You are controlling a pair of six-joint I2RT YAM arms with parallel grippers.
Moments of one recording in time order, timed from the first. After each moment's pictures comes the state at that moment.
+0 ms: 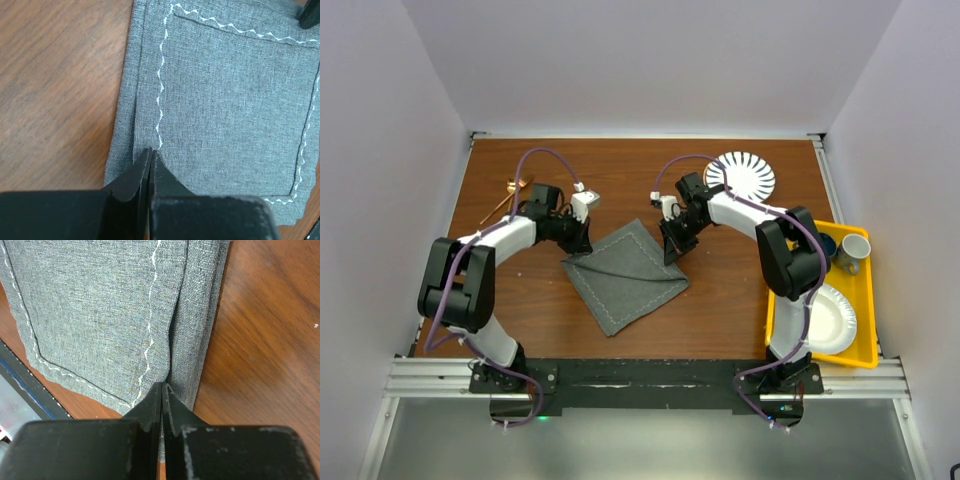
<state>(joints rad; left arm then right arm) -0.20 1.65 0.94 -0.31 0.58 0.29 0.47 1.98 1.37 -0.70 -0.53 -0.07</state>
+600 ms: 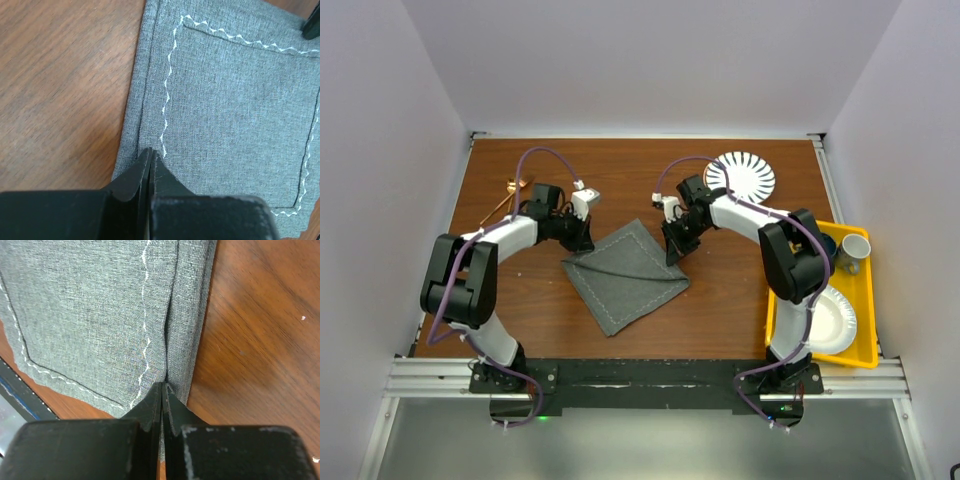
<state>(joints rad) -0.20 1.68 0.94 -0.24 0.58 0.26 0.47 1.94 1.32 -0.65 -0.49 -0.07</state>
